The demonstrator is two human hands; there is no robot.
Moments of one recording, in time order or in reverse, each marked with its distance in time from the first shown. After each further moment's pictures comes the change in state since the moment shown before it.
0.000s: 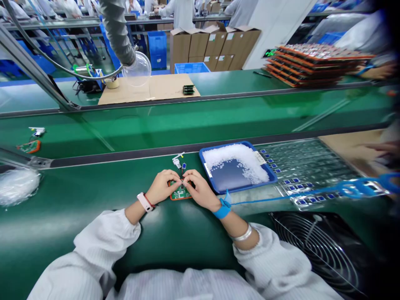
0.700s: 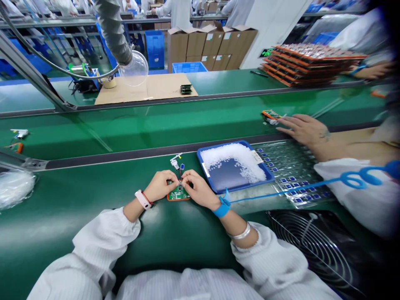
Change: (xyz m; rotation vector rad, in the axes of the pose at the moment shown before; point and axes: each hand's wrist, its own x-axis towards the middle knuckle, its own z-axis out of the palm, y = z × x) left_hand 0.007 0.000 -0.006 -0.076 -0.099 -0.029; right_hand 0.003 -0.001 -0.002 0.000 -0.037 0.073
